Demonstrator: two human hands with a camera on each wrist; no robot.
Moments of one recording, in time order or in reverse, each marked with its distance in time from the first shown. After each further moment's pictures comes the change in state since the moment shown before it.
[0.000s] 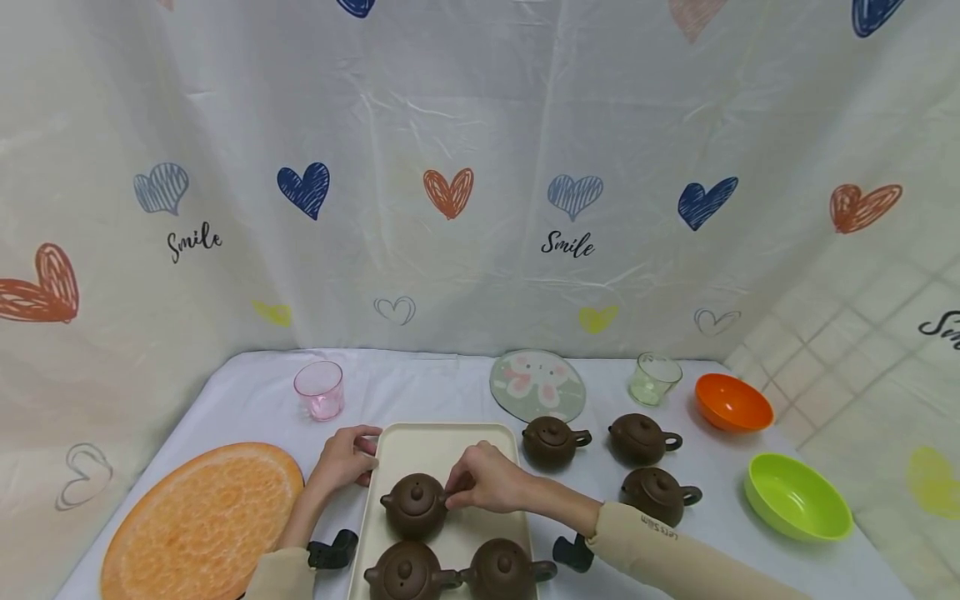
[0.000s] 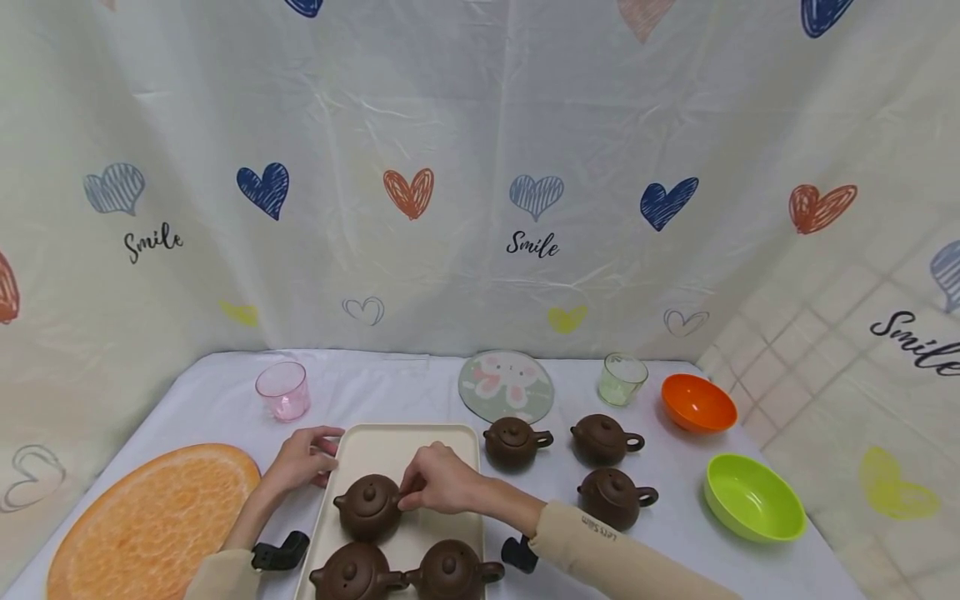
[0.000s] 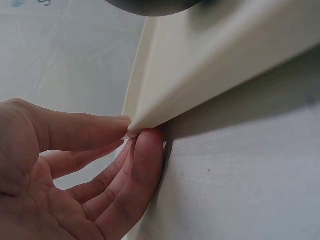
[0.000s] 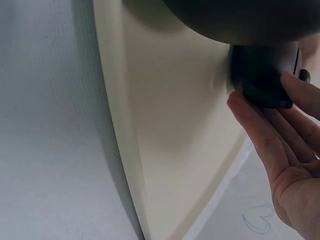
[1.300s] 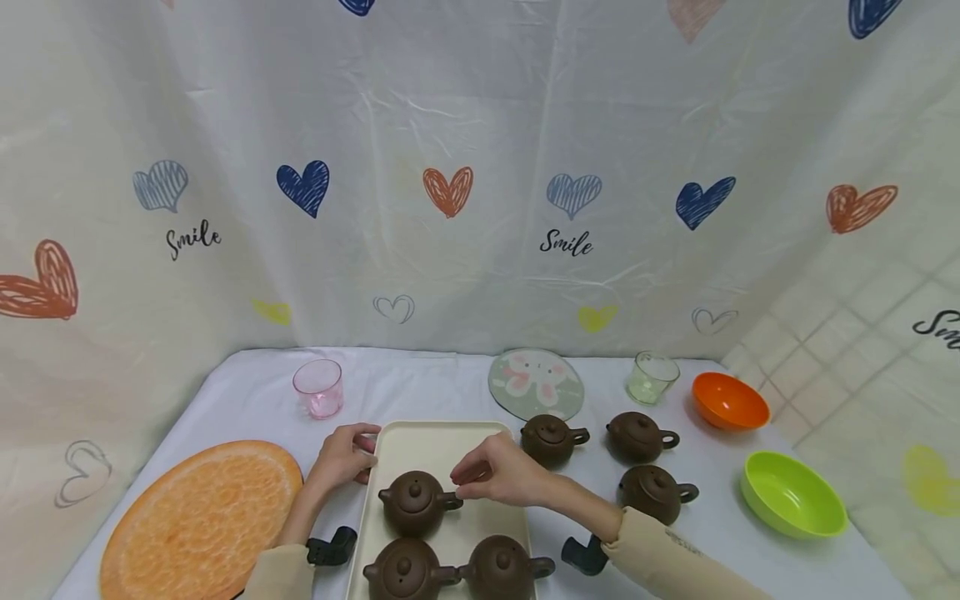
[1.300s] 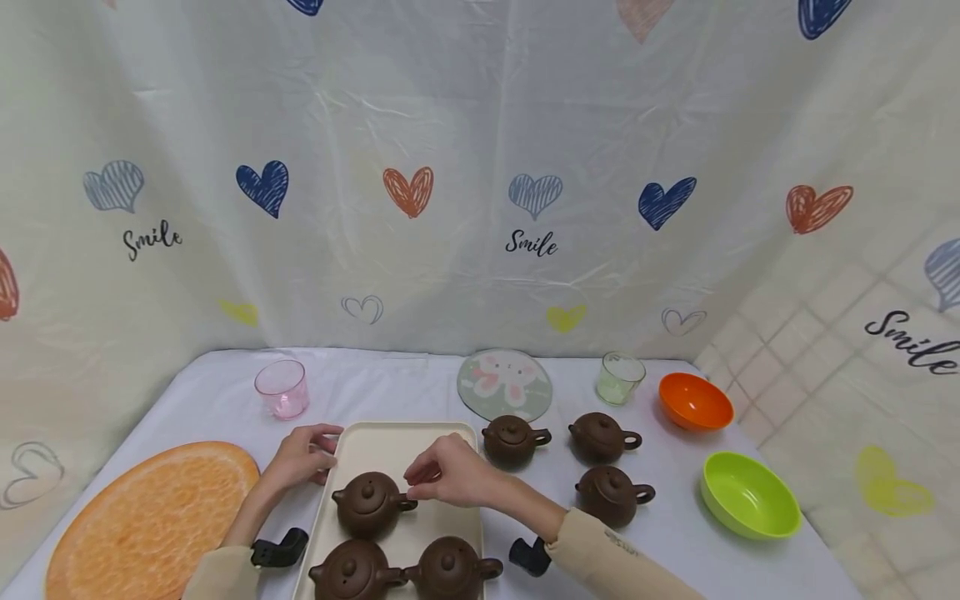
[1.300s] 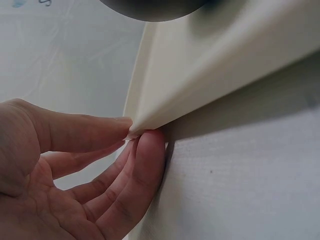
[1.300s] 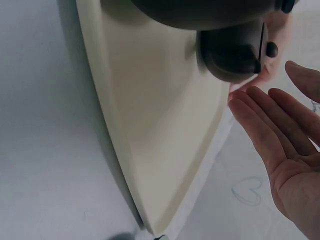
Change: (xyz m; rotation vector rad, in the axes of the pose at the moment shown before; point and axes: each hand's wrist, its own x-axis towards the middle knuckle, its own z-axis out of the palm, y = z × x) left_hand 0.000 0.002 -0.001 -0.010 -0.004 0.017; right_hand -0.018 0.001 -0.015 0.241 0.033 0.032
